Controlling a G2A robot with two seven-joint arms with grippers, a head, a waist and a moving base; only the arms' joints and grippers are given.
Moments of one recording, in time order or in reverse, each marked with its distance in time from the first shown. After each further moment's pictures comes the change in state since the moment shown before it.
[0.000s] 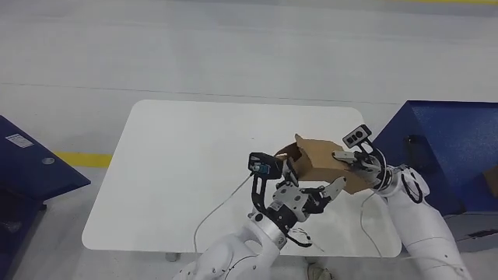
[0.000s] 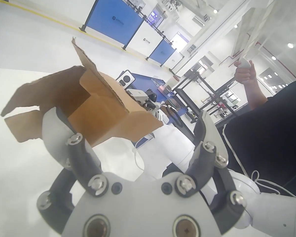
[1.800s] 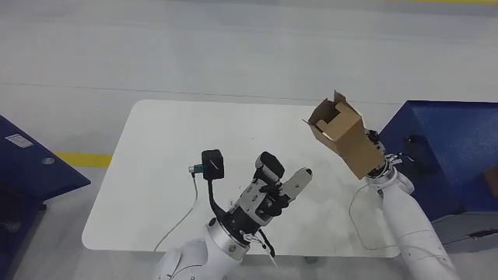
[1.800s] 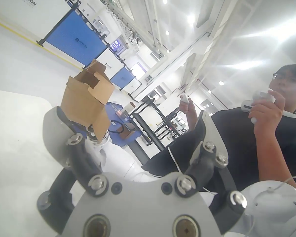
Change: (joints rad) left arm 0.212 0.022 -0.238 -0.218 -0.258 -0.294 0.012; right arm 0.072 -0.053 -0.081 0.187 0.492 0.481 -0.177
